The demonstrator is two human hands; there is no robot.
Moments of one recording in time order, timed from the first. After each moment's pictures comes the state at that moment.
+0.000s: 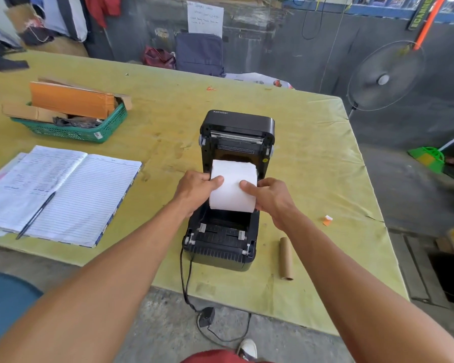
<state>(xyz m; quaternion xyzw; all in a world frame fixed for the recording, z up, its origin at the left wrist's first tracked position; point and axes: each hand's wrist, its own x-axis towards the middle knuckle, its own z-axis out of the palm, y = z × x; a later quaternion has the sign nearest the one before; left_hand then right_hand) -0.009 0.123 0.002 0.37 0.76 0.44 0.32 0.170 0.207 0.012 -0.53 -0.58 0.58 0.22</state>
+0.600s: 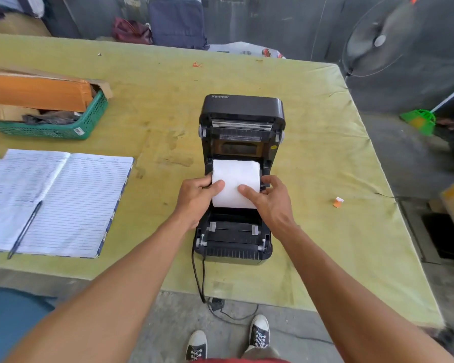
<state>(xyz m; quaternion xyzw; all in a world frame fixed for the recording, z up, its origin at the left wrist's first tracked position) -0.021 0.119 -0.035 0.31 0.66 0.54 0.41 0.148 0.181 -0.028 -0.56 -0.61 0.48 0.29</state>
